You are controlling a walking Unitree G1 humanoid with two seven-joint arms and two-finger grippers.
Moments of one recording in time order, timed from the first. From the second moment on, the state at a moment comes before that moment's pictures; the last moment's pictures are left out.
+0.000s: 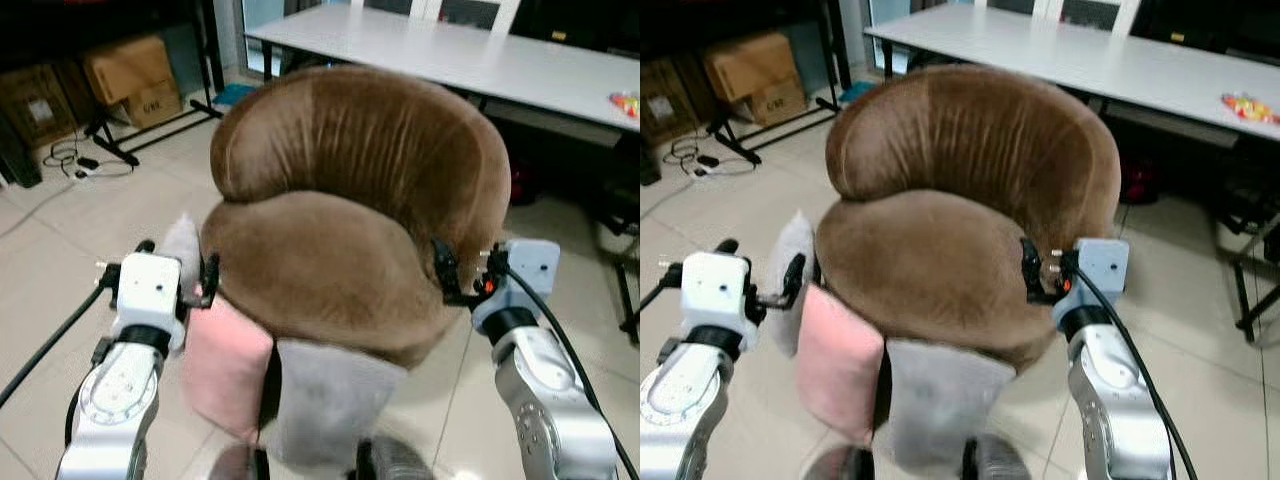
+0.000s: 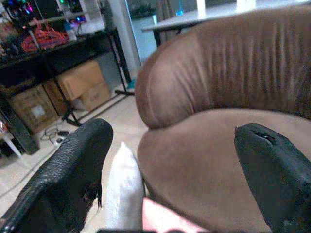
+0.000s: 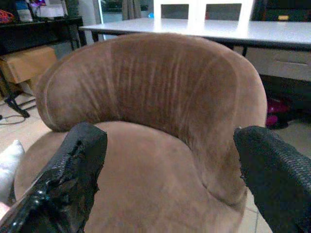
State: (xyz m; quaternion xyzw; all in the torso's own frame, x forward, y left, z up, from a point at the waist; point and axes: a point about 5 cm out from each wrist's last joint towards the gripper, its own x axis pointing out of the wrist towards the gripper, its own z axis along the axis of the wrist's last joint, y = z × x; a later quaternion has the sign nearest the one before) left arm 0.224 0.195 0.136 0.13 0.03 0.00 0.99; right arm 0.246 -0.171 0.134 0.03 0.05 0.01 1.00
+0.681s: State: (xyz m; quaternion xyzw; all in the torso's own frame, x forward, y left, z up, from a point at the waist) left arm 0.225 0.201 0.129 0.11 0.04 0.00 0.99; right arm 0.245 -0.177 0.123 0.01 0.06 -0.01 1.00
